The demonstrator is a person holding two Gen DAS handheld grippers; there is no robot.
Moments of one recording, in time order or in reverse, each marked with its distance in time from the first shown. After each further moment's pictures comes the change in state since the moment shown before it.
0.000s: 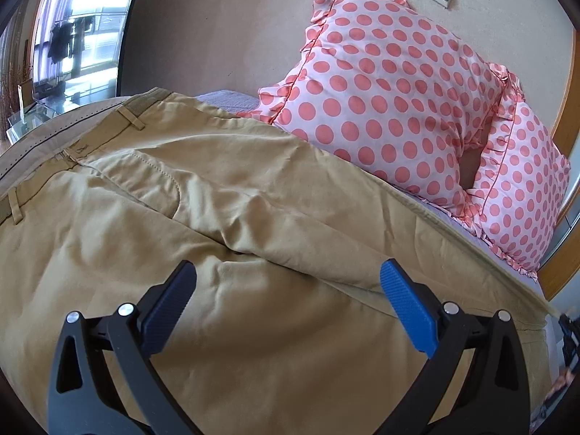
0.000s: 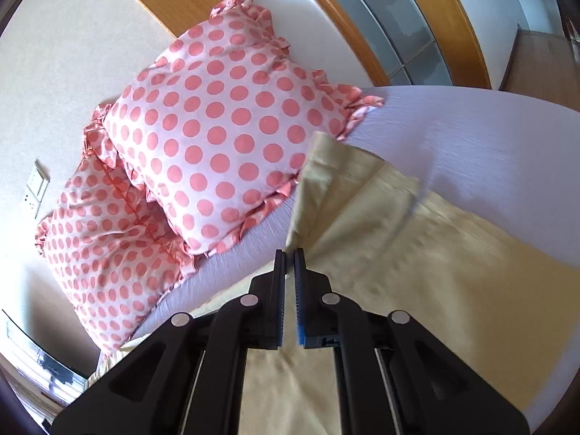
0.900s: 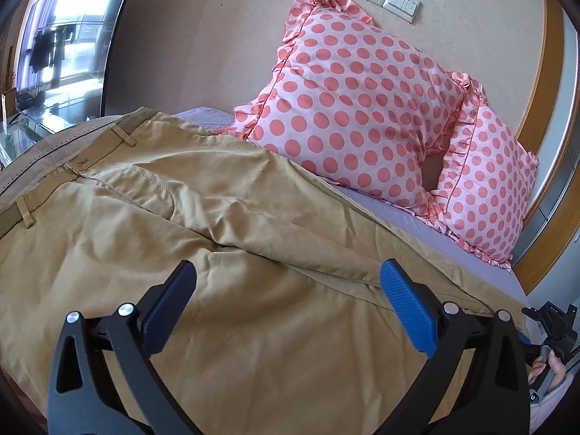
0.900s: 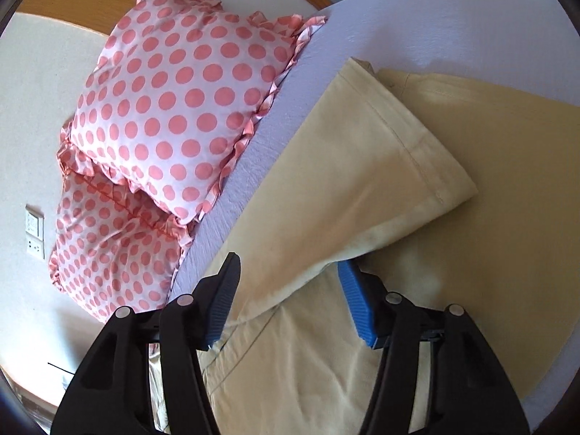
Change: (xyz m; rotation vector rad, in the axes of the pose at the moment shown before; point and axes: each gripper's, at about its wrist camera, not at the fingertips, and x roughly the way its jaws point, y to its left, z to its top) left arm -0.047 -0.001 -0.008 0.030 -0.050 -0.114; right arm 0.024 -0.014 -0.014 0.292 0.183 0.021
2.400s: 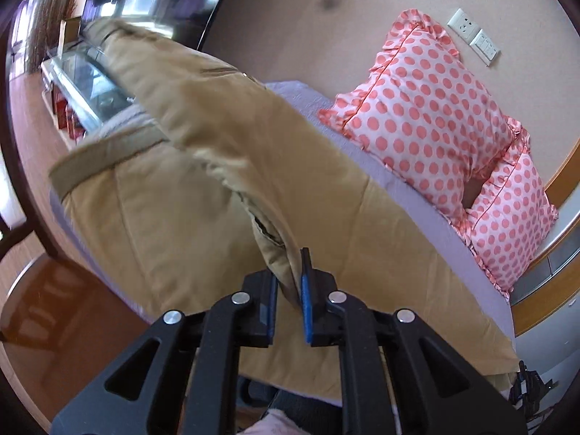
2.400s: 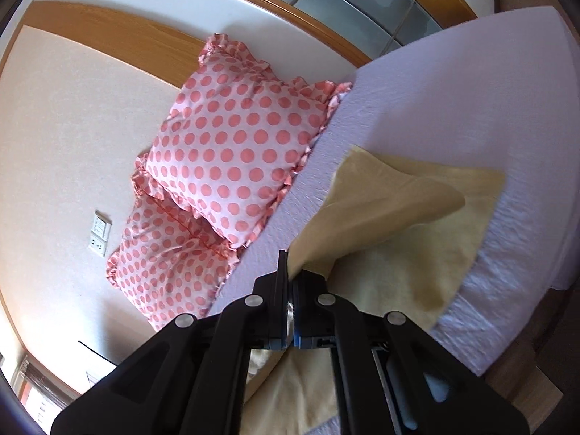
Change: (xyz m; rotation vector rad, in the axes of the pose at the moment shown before) left arm -0.087 0.113 -0.035 -0.282 0.119 0.110; right arm -0.091 -0.077 0.003 -0.066 -0.132 0.252
